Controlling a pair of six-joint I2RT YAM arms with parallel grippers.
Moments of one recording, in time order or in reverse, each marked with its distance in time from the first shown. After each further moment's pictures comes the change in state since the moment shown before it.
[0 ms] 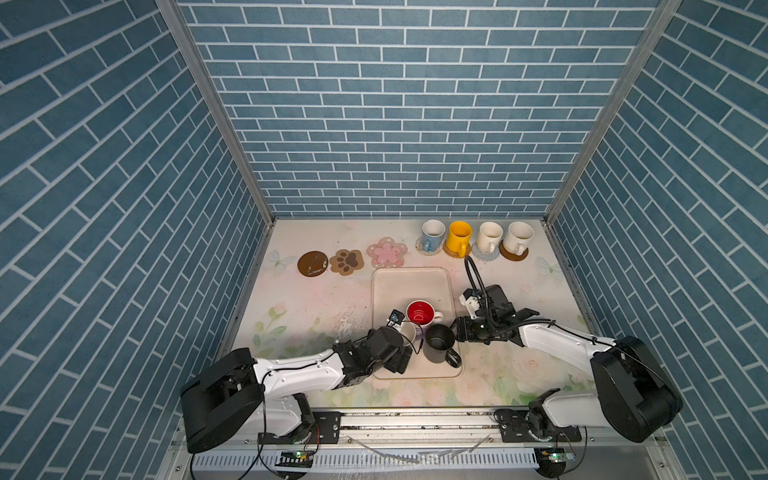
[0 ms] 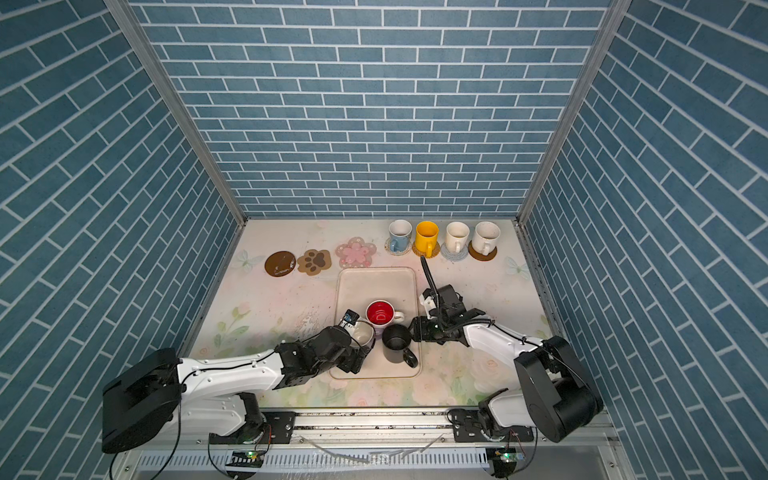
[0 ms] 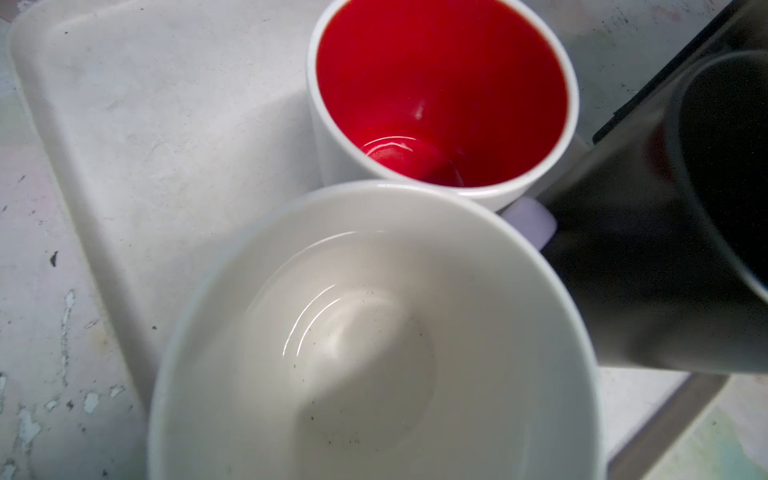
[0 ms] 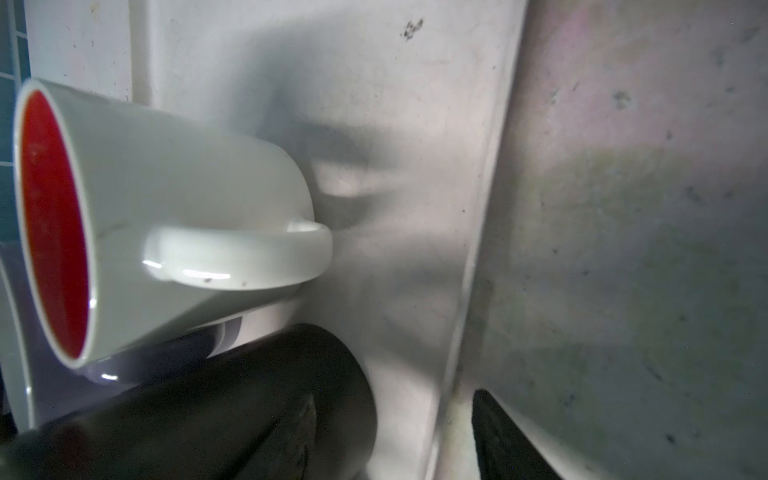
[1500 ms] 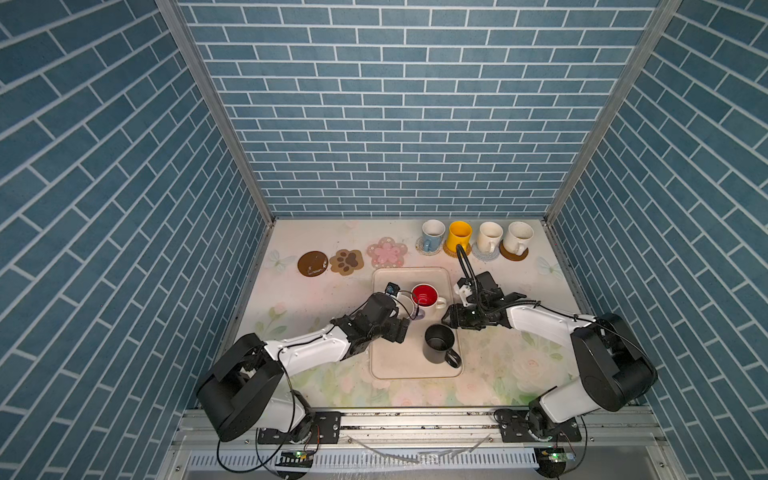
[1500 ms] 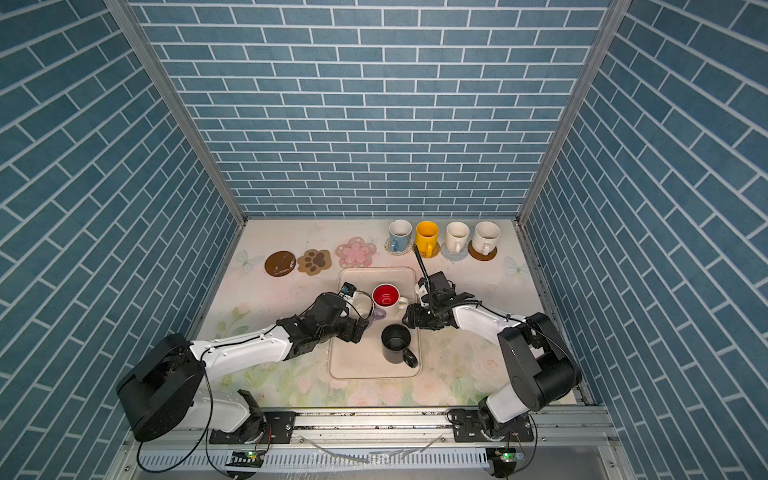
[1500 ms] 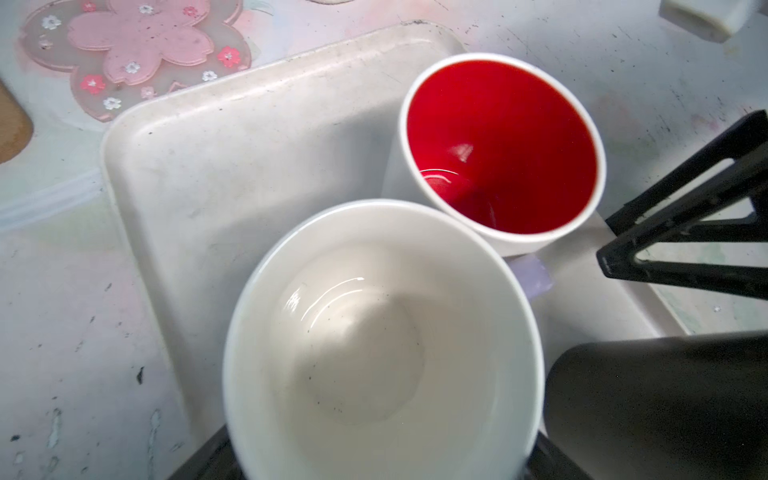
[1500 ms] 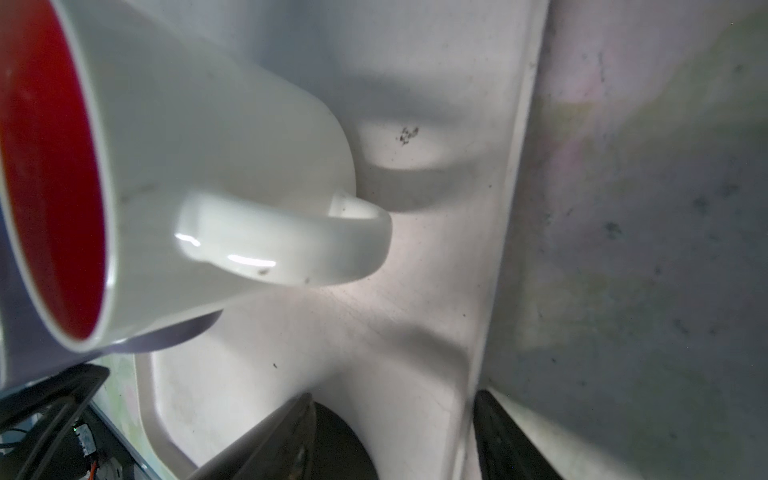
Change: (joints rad) left arm 0.271 0.098 0.137 0.019 0.138 0.134; right arm 0.002 0.166 0.174 -0.041 0.042 -0.001
